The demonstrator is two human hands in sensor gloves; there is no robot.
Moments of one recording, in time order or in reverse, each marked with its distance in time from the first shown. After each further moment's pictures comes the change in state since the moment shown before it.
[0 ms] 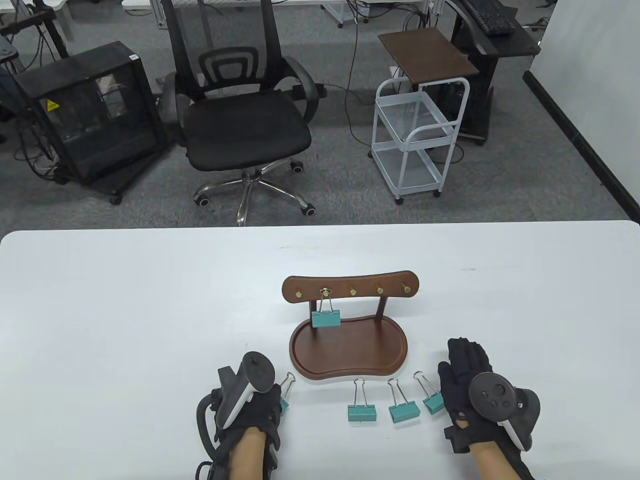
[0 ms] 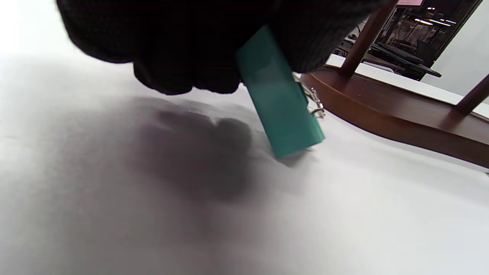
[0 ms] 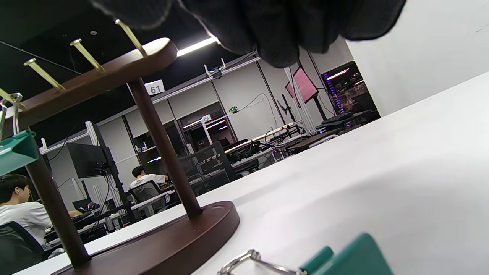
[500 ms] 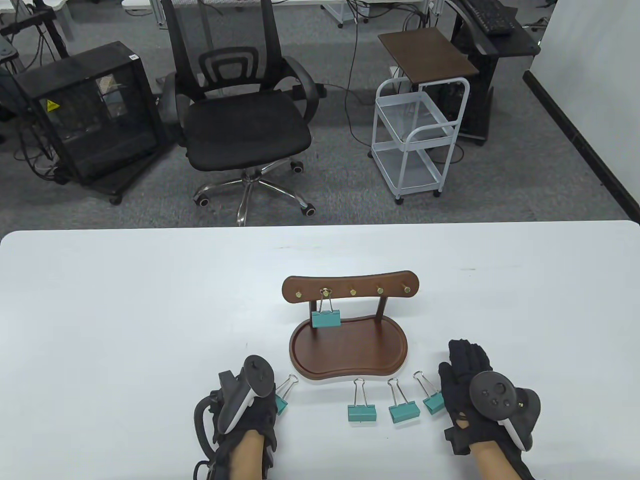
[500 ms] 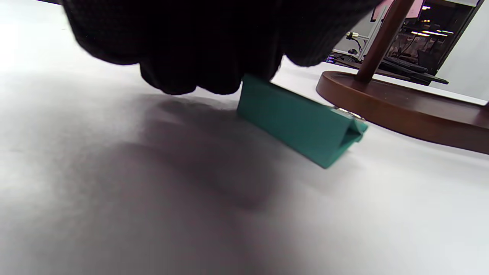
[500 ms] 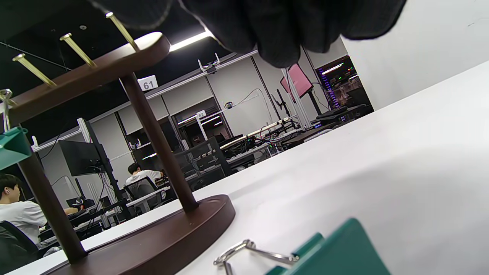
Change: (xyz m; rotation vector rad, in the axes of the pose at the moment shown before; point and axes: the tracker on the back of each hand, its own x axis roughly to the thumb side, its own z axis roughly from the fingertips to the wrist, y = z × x) left_hand -0.005 -0.002 -0.001 0.088 0.020 -0.039; right_hand 0.000 0.000 0.000 0.022 0.026 -0.003
